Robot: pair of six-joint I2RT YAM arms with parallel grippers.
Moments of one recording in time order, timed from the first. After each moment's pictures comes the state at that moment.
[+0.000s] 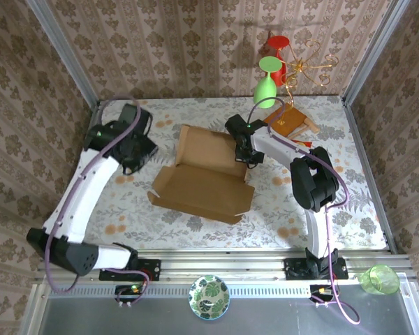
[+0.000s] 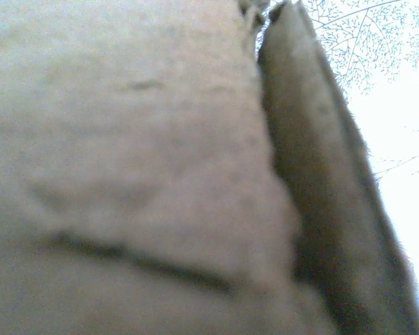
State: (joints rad) left arm -0.46 1.30 1.51 -1.36 -0.11 -1.21; right arm 0.49 2.05 1.65 -0.98 0.28 0.77
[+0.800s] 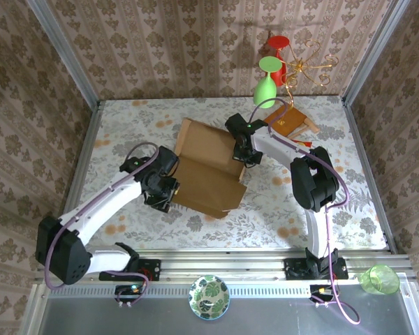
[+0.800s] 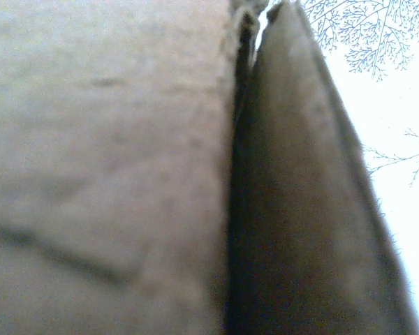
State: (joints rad) left arm -0.63 1.28 1.02 -1.08 0.08 -1.76; right arm 0.49 2.05 1.65 -0.95 0.22 0.85
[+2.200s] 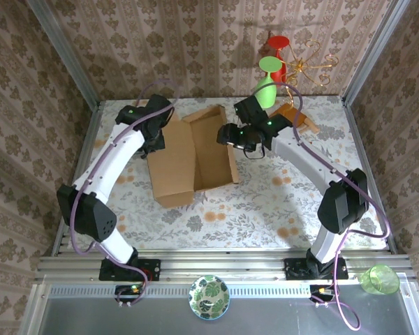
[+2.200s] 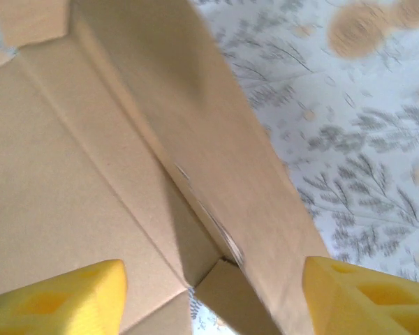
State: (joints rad) left arm -0.46 1.64 1.70 -1.32 -0.44 -0.48; right arm 0.51 1.73 1.62 -0.75 -0.14 0.66
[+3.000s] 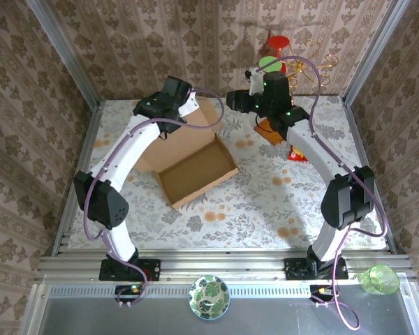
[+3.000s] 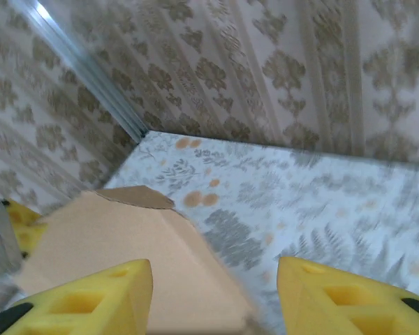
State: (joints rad) left arm -0.55 1.79 1.87 -0.92 -0.47 0.72; right arm 0.34 1.74 1.62 -0.23 -0.29 0.38
